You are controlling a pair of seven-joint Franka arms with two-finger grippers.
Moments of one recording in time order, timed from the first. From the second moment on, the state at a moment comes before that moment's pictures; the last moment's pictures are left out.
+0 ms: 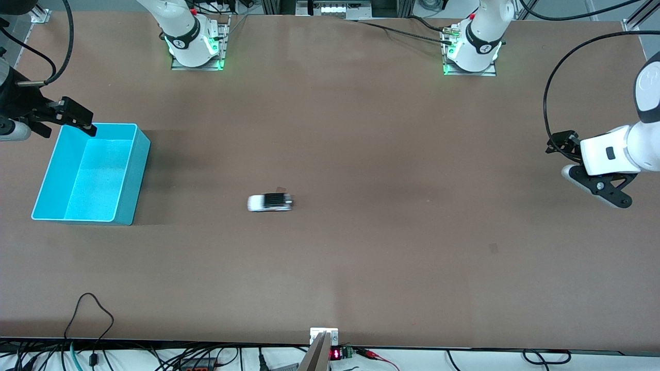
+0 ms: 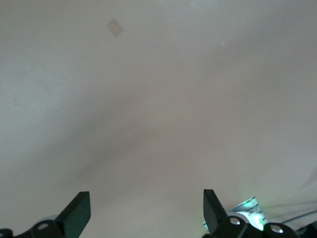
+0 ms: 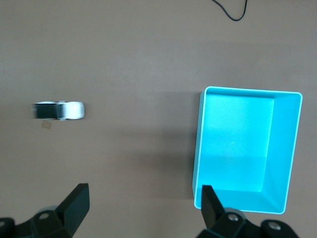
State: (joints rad) left arm 0.15 0.28 -0.17 -1.46 0.07 1.46 0.47; right arm -0.04 0.01 0.06 -1.62 0.01 1.65 -0.02
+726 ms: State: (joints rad) left arm 0.04 0.20 -0.05 -1.53 -0.02 1.61 0.11; right arm -0.05 0.02 0.06 -1.62 0.01 1.65 -0.03
